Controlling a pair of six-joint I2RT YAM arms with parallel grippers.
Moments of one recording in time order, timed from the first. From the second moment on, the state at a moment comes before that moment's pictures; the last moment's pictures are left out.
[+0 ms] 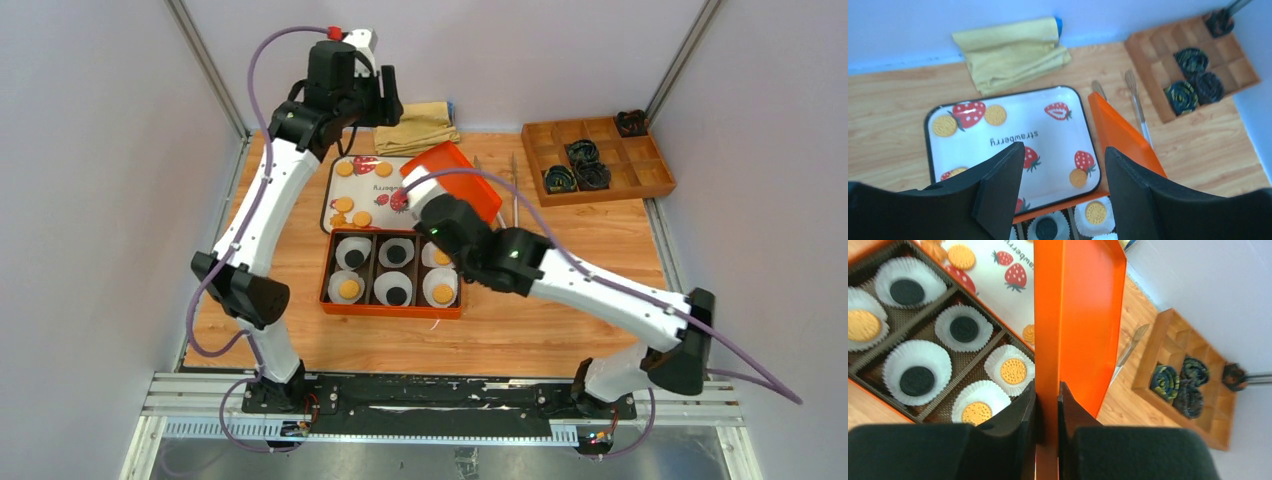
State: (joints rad) left arm -0.40 1.82 2.16 -0.78 0.01 -0.23; right arm 1.15 1.45 1.43 -0.53 0.69 -0.19
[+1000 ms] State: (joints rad) left arm -0.40 1.14 1.36 -0.46 -0.29 -0.29; right arm 0.31 1.51 0.67 1.03 -0.61 1.56
